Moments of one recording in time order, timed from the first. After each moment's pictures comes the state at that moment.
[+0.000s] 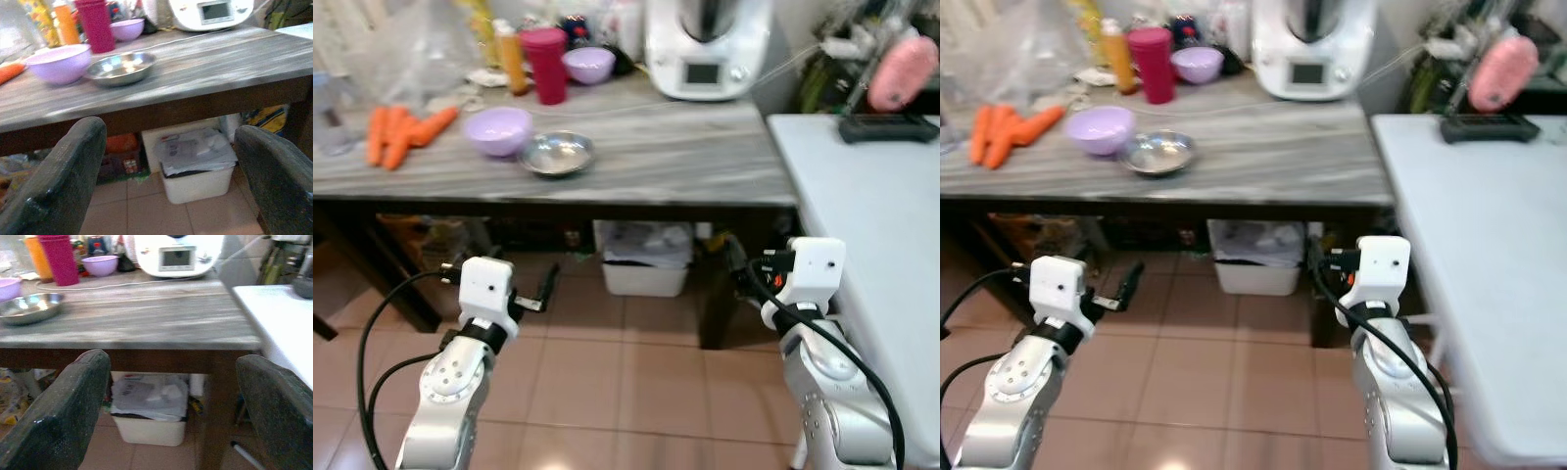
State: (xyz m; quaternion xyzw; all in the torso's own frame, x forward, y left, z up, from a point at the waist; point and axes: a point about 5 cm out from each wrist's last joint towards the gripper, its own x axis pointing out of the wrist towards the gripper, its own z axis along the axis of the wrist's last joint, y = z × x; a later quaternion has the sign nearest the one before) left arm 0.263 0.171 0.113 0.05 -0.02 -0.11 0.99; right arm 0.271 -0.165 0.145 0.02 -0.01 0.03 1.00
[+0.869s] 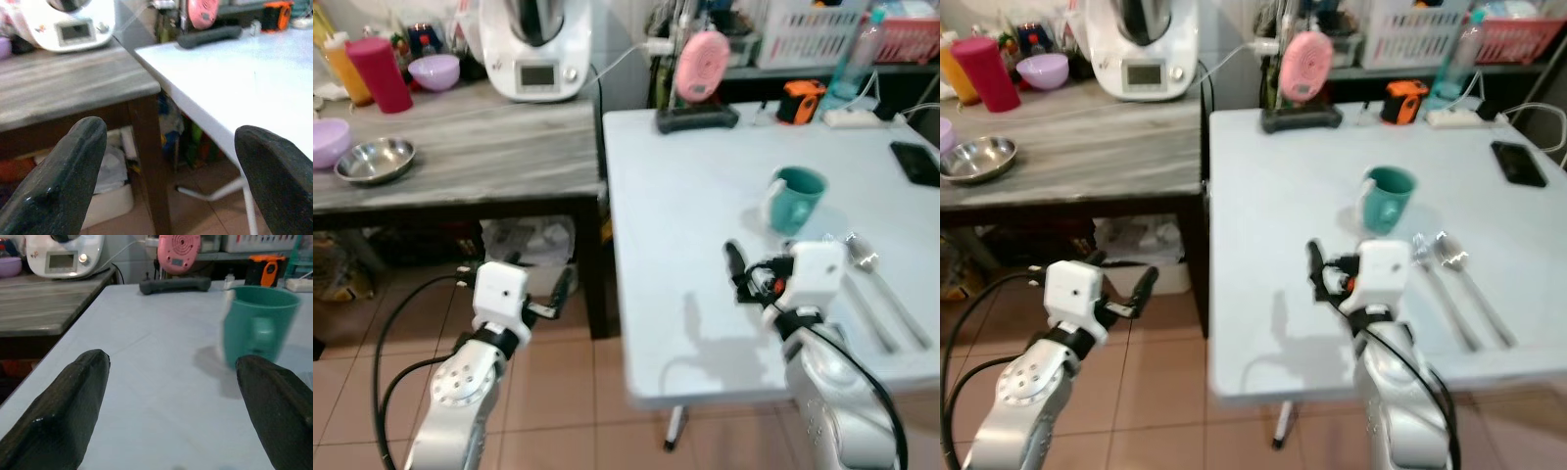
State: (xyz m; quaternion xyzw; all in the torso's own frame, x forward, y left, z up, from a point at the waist) left arm 0.262 0.162 0.113 0.04 -0.02 -0.13 0.99; right arm 0.267 -0.164 0.144 0.02 0.00 0.04 1.00
